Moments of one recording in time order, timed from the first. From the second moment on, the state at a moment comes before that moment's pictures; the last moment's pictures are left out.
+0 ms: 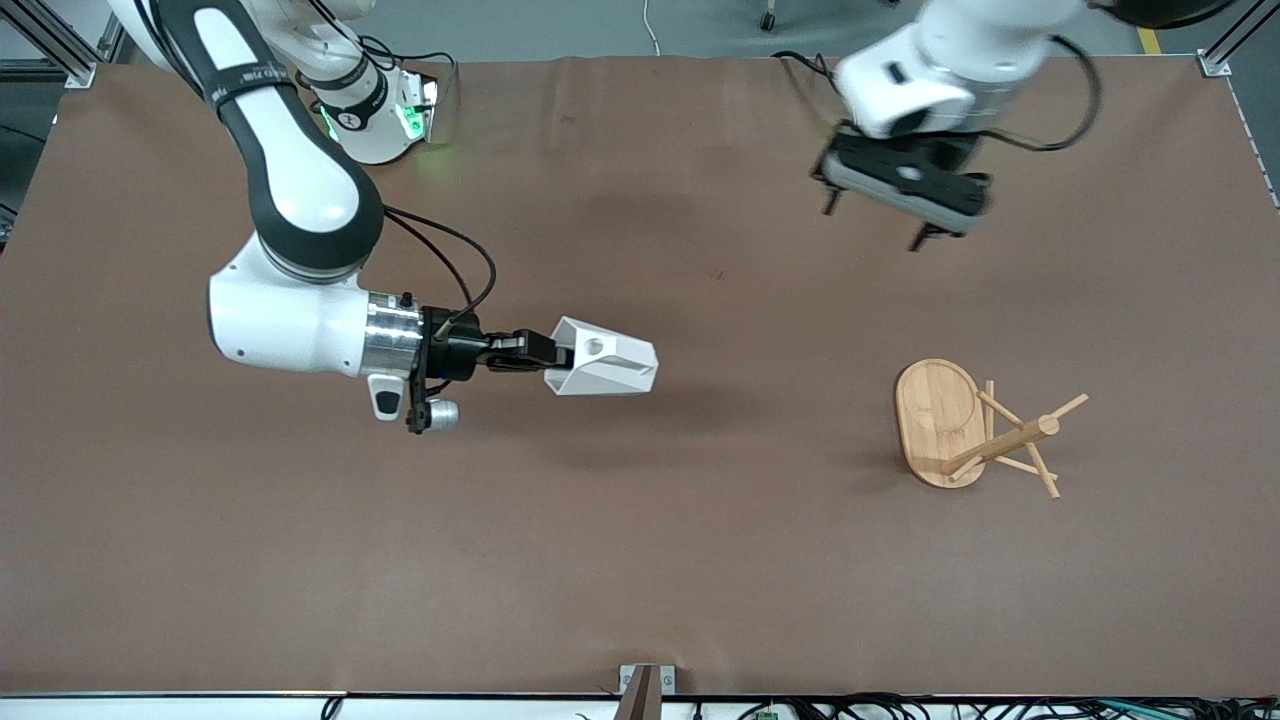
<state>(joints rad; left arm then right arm) -0.20 0.02 -0.39 -1.58 0.00 1.71 -0.02 0.07 0.43 0.39 -1.64 1.17 2.14 -0.12</state>
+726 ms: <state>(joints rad) -0.21 0.14 -0.52 -1.55 0.00 1.85 0.36 0.06 0.50 0.38 -1.64 1.27 1.77 -0.34</state>
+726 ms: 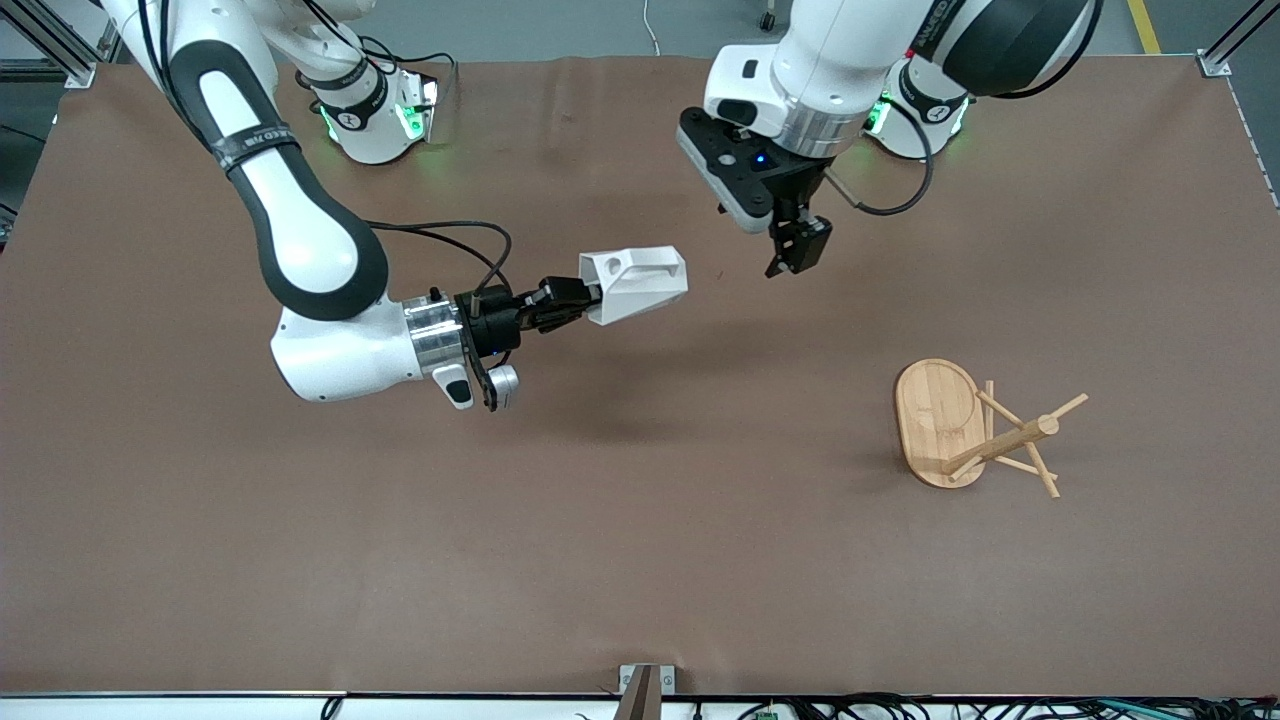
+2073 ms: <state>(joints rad) -0.23 0.22 -0.62 -1.55 0.02 1.95 0.37 0.07 0.53 0.37 -1.64 1.35 1.75 -0.36</state>
